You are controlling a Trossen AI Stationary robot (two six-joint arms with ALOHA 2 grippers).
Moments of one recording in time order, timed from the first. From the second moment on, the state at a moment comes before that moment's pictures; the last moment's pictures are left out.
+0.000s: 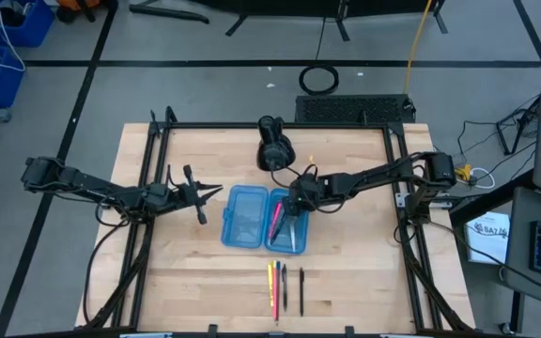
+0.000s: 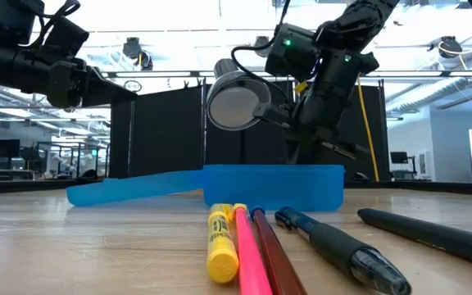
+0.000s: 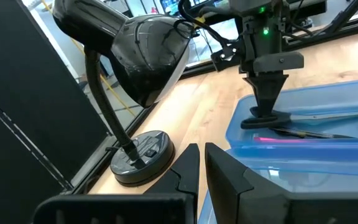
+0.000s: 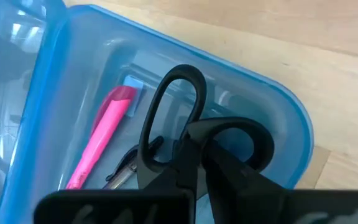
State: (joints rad) left arm -0.13 0.82 0.07 0.65 -0.47 0.30; right arm -0.05 1.77 0.98 -0.37 0.10 1.24
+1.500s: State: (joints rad) left arm -0.13 0.82 0.07 0.63 -0.42 0.30; right arm 0.43 1.45 0.98 0.37 -0.03 0.42
